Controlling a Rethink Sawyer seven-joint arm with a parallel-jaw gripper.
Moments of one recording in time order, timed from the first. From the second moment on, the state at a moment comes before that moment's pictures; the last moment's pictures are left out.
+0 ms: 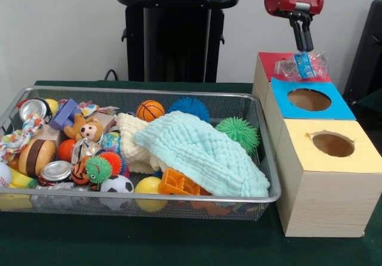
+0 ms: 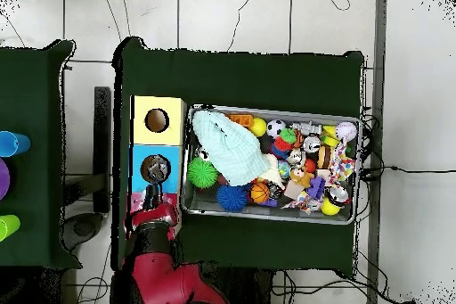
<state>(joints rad) 0.27 -0.82 -0.28 2.13 -0.34 -0.58 1.84</state>
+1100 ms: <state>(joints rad) 0.18 -0.90 -0.20 2.17 -0.50 -0.35 1.84</state>
